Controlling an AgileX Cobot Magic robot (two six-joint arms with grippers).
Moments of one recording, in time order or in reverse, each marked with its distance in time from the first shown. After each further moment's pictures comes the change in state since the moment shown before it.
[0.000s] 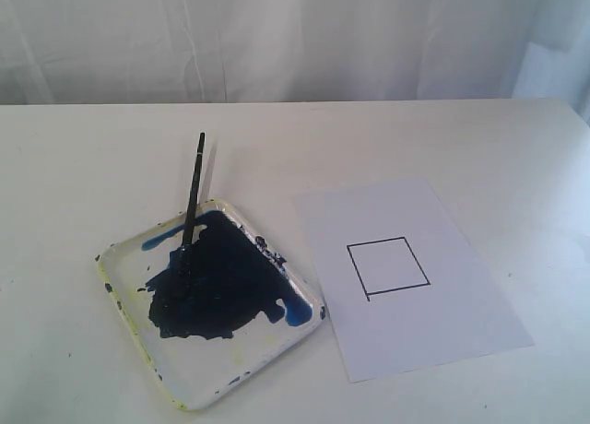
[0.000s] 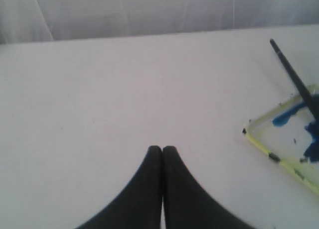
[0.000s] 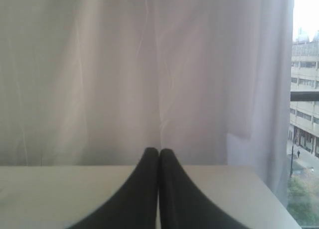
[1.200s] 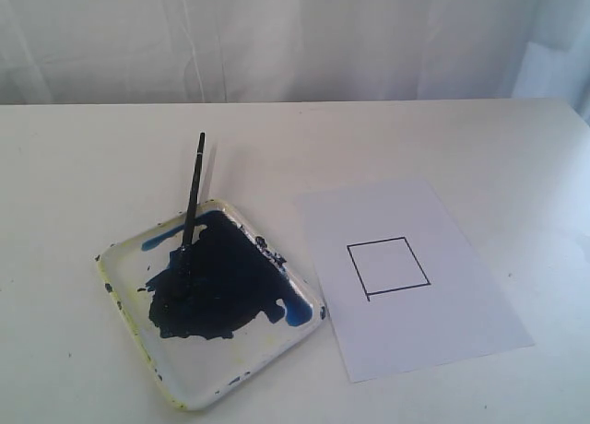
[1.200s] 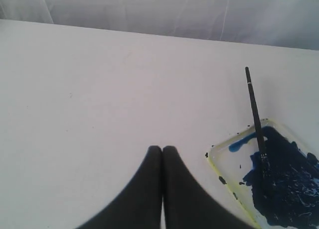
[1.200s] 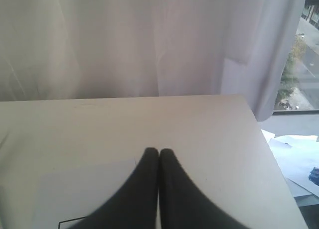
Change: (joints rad) left arm 0.000 0.442 -0.855 0.000 0.661 -0.135; right arm 0.000 0.691 -0.915 0.002 0.755 0.007
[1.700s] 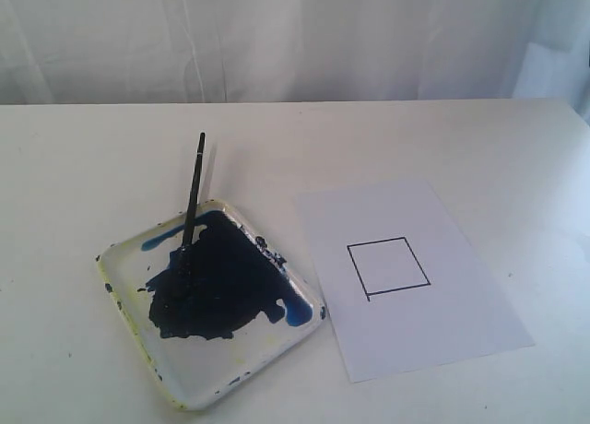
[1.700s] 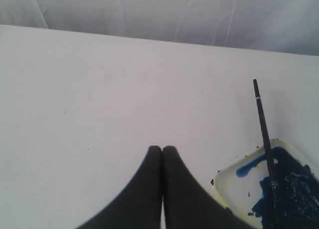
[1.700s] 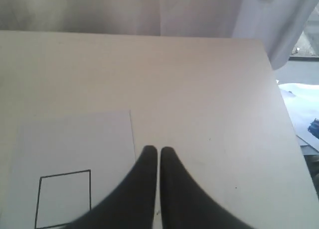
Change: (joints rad) left arm 0.000 0.278 -0.089 0.000 -0.142 0.009; right arm 0.004 0.309 -0.063 0.024 0.003 -0.066
